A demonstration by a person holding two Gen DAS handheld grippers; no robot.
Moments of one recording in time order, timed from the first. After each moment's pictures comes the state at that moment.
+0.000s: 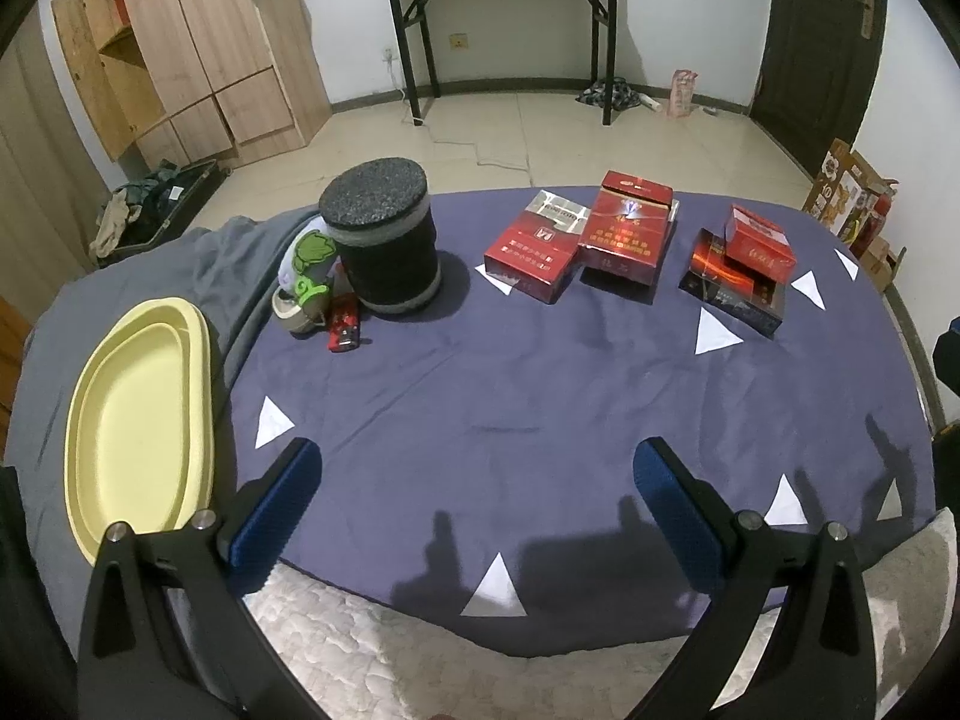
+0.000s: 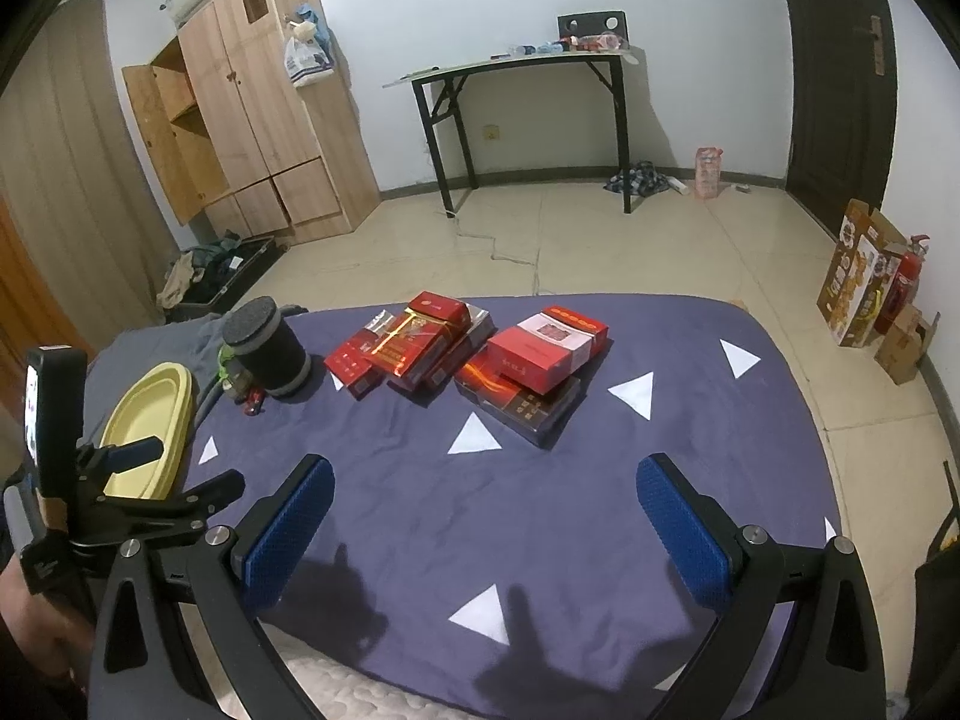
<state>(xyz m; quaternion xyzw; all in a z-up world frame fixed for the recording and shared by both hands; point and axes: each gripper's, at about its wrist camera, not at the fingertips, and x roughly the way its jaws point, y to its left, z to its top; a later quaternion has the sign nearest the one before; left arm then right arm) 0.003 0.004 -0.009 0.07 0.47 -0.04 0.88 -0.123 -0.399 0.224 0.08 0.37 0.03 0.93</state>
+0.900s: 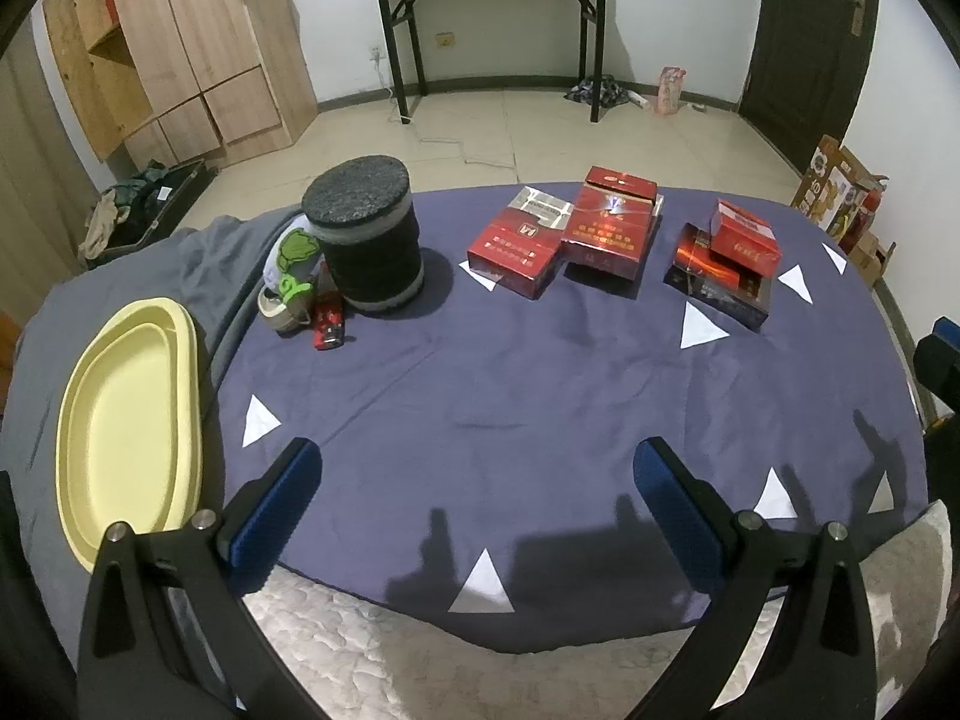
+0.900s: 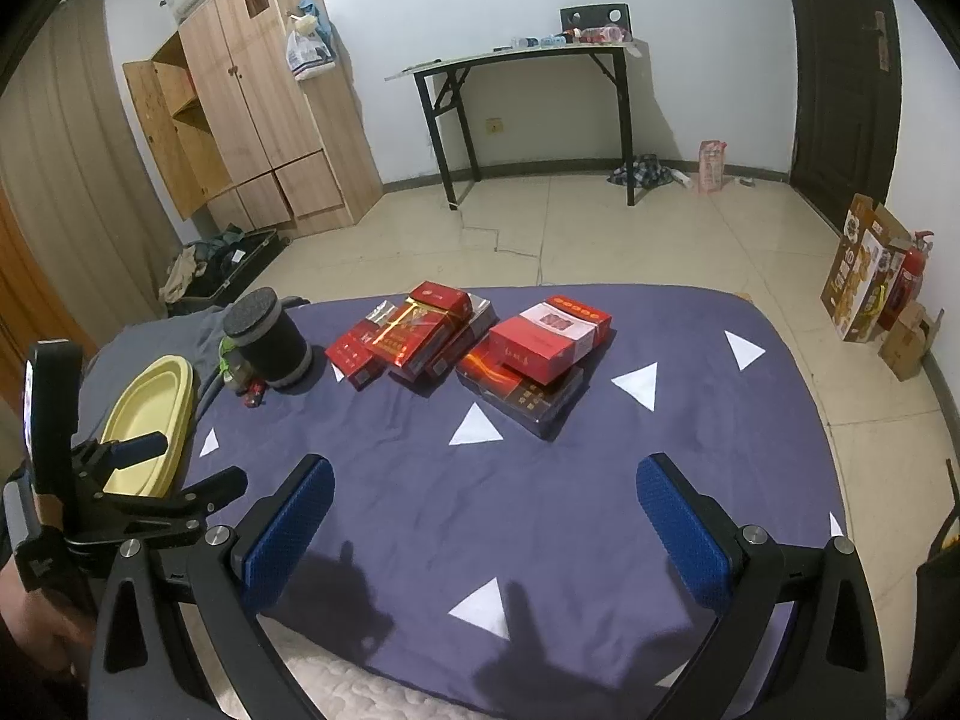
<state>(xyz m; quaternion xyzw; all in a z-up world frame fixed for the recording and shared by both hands) 0.001 0.001 -0.008 0.07 0.47 -0.06 0.88 -0.122 -0.399 0.220 0.08 0.38 0.03 0.92</state>
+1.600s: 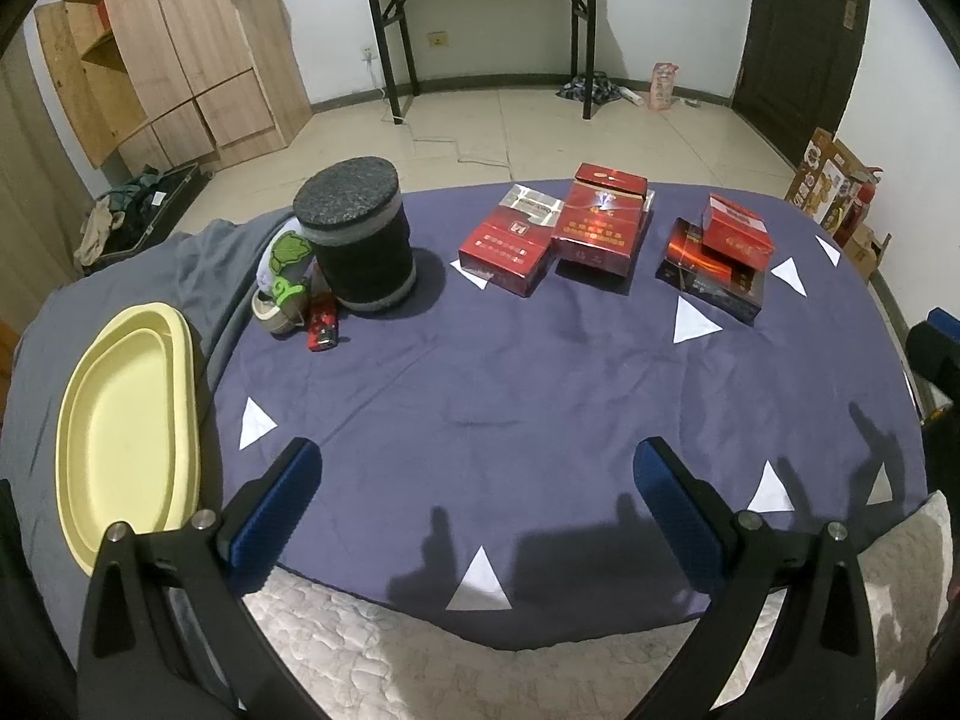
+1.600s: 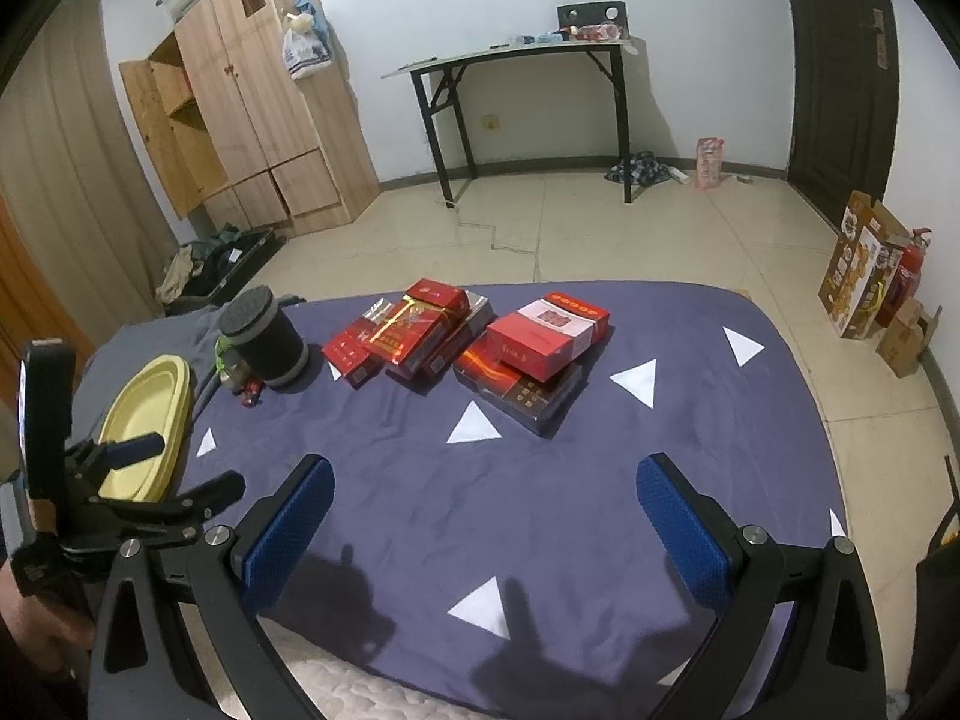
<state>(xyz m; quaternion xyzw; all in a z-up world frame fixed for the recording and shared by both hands) 0.000 -0.001 -0.007 0.07 0.47 -0.07 0.88 -0.119 -0.402 0.219 0.09 0.38 0.03 0.92</state>
